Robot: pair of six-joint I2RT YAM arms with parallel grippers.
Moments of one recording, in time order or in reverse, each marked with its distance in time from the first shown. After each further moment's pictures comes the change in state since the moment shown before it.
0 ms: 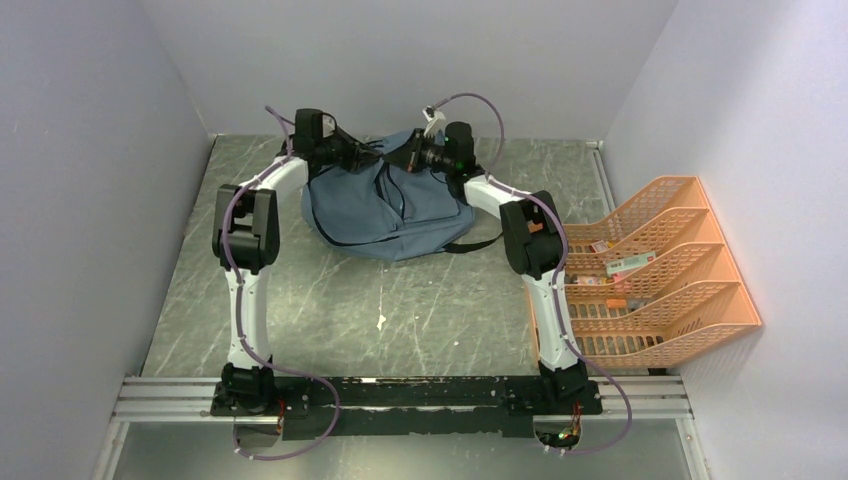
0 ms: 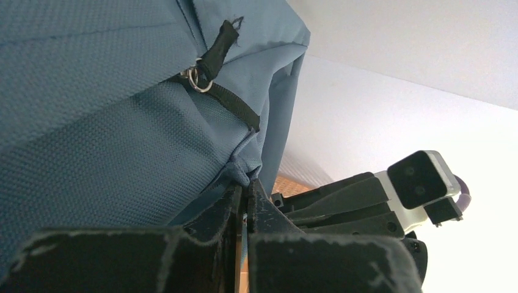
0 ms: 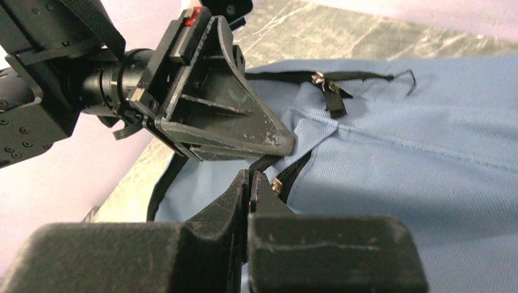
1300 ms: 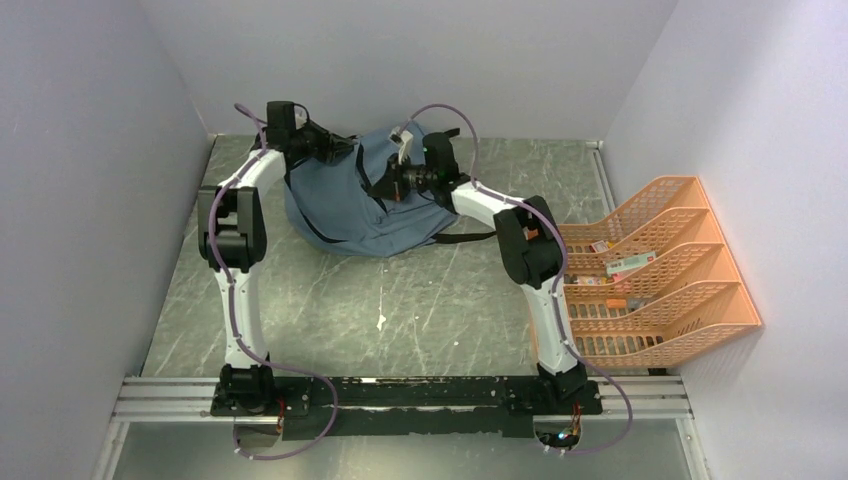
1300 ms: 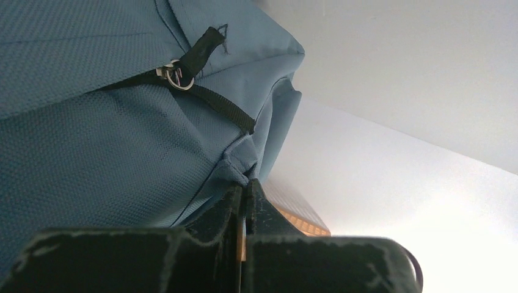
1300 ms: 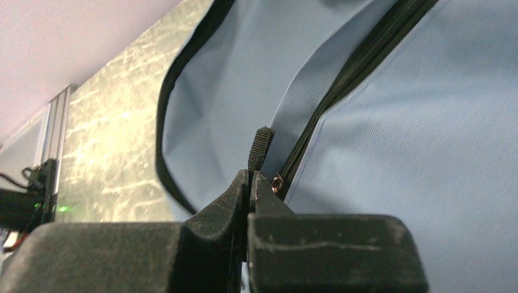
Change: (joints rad) left arm 0.108 -0.012 0.061 -0.087 -0.008 -0.032; right arm 0.100 -0.046 -0.016 -0.260 -0.151 -0.410
